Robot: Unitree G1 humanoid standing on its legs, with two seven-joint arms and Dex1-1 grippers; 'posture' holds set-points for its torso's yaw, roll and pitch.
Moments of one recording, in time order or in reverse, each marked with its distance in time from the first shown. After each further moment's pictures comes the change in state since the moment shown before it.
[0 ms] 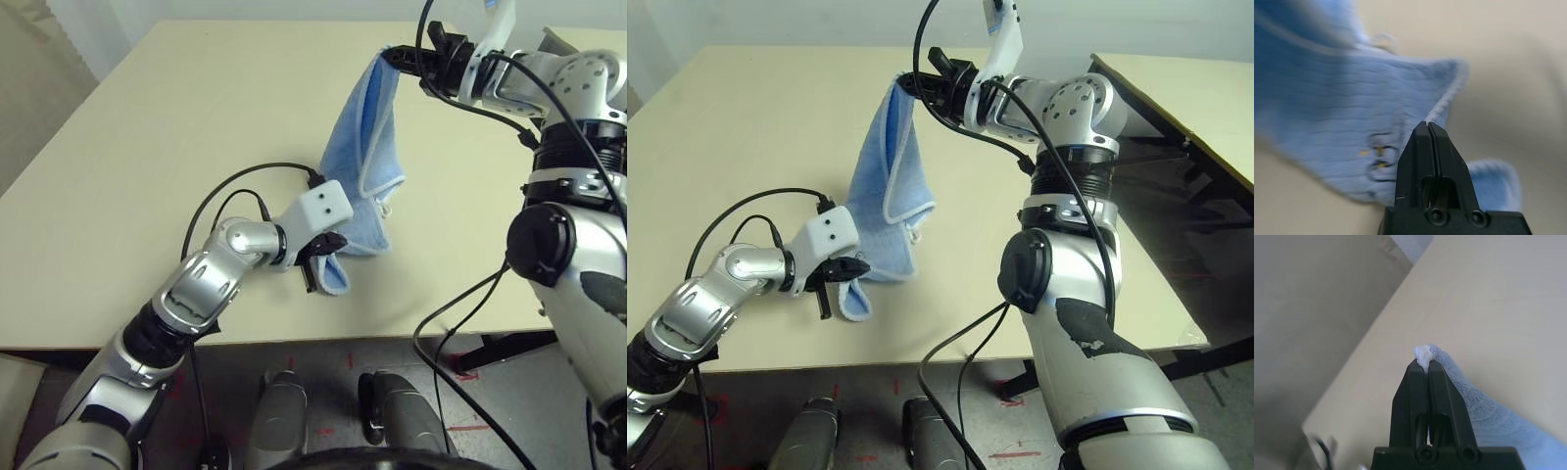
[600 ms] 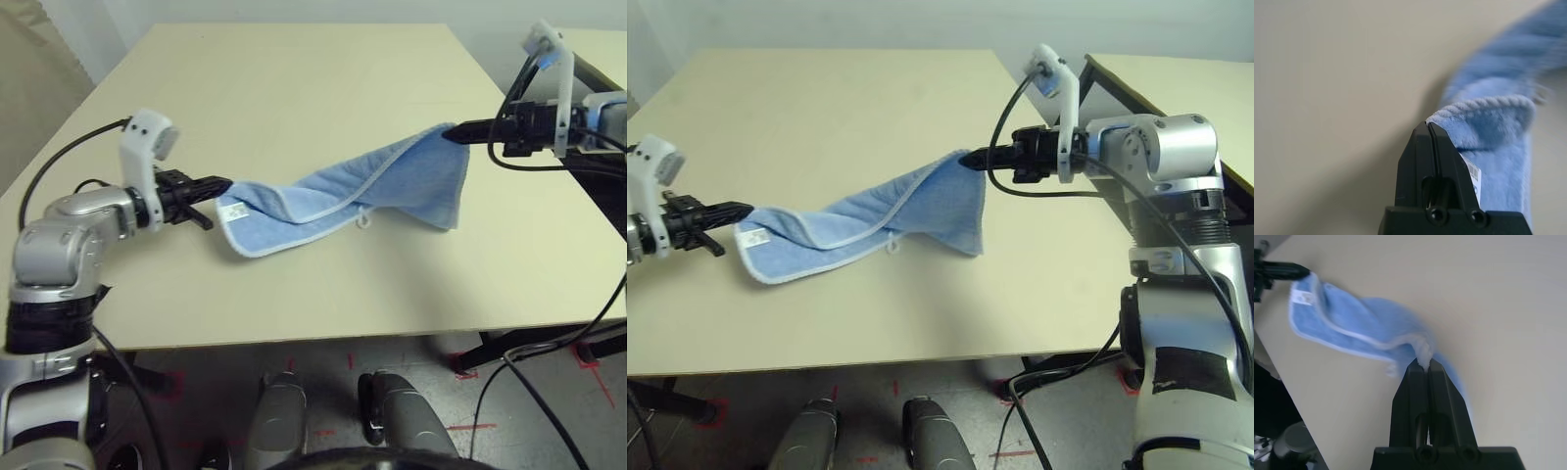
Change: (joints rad) left arm 0.150 0.225 0.548 0.336 -0.210 -0.027 -0.039; right arm 0.230 -0.462 0.477 -0.190 -0.149 -0.116 0.692
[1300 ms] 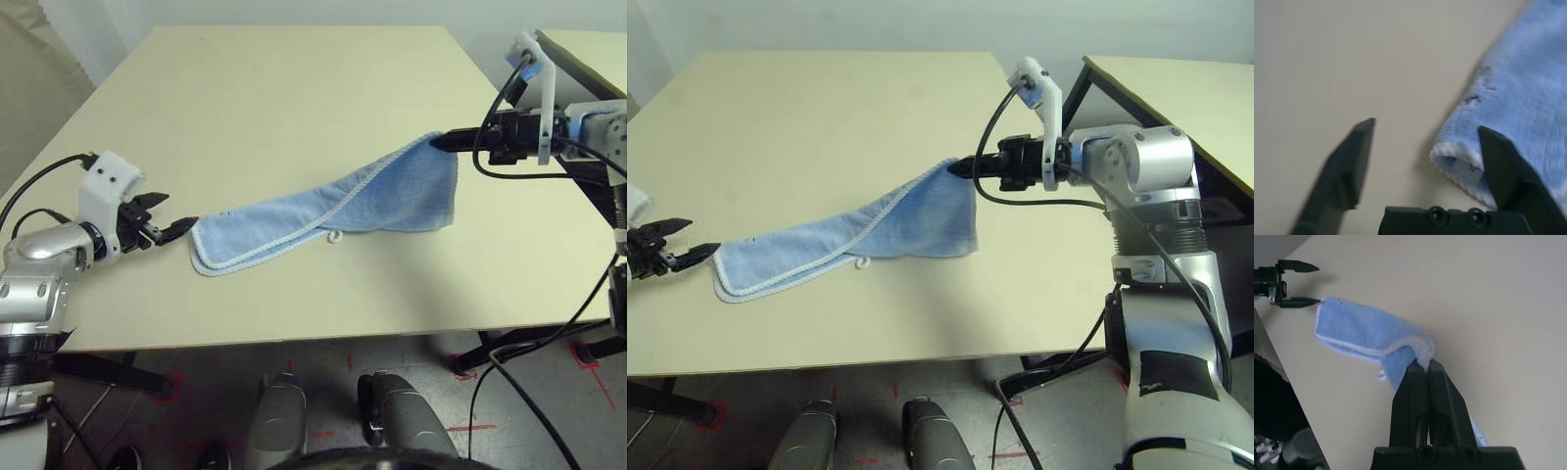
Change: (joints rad) left arm 0.196 0.124 -0.071 0.132 0.203 -0.606 -0.071; right arm 0.045 0.079 -0.063 -0.069 0.012 0.047 -0.049
